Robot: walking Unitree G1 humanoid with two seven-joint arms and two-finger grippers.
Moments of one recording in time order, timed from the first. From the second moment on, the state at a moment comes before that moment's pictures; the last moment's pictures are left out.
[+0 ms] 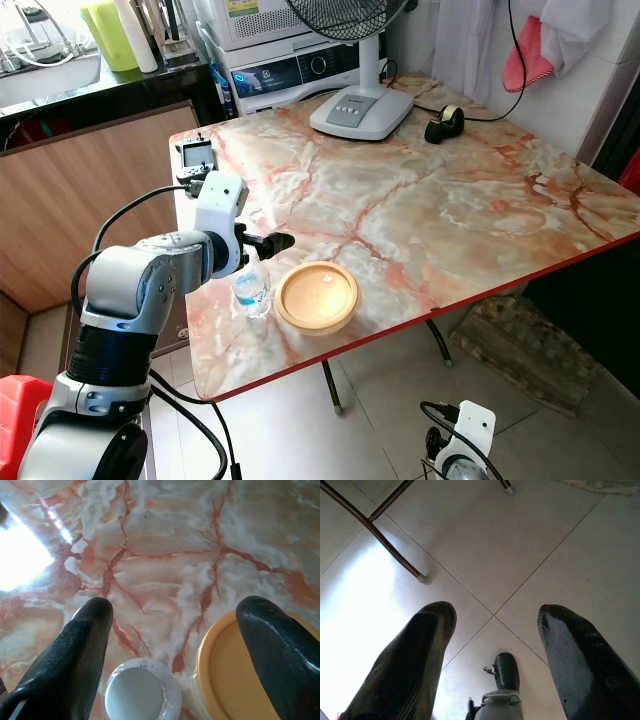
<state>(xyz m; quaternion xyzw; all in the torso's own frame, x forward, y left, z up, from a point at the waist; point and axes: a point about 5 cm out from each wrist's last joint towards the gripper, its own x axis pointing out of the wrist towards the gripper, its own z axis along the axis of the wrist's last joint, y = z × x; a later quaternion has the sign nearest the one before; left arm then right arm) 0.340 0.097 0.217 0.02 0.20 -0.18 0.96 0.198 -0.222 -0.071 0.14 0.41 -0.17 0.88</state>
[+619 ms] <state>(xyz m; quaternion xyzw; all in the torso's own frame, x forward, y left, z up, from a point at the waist) 0.338 0.110 0.214 0.05 0.22 -0.17 0.96 0.199 -0.222 -0.071 0.13 0.42 -0.16 0.89</state>
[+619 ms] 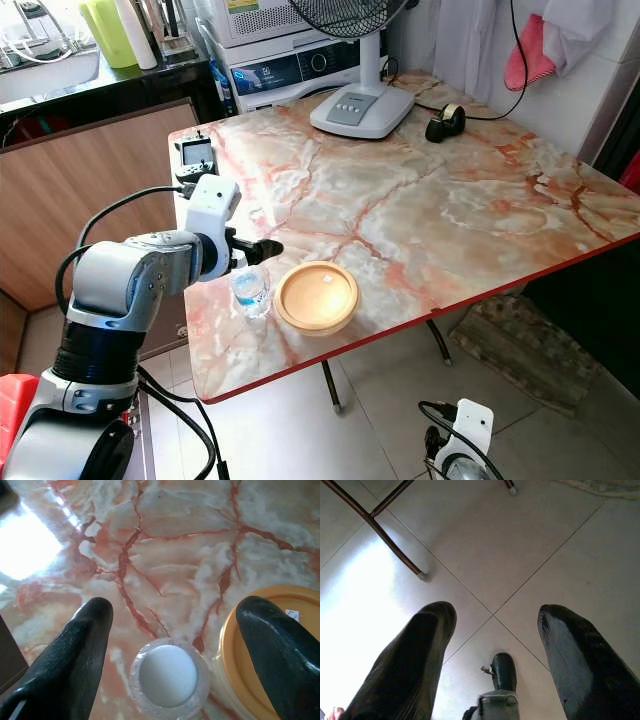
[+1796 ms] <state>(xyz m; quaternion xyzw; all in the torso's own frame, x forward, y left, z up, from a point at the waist) 0.337 0.113 0.197 0.04 0.25 -0.17 0.95 0.200 -0.223 -0.070 0.12 0.42 -0.16 0.89</state>
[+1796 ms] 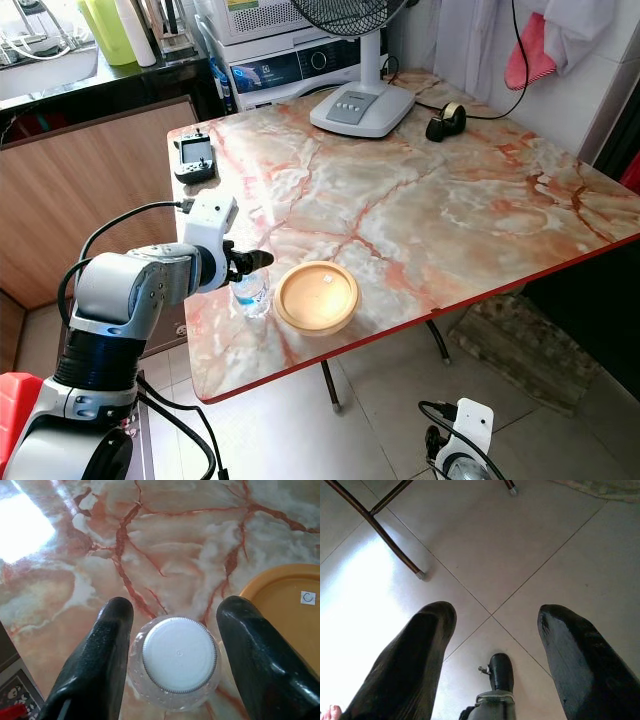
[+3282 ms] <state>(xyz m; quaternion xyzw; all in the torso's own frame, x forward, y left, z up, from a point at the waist) 0.344 0.265 0.157 0.13 0.13 0.16 0.97 0.195 -0.216 -0.074 0.13 0.43 -0.16 0.88</state>
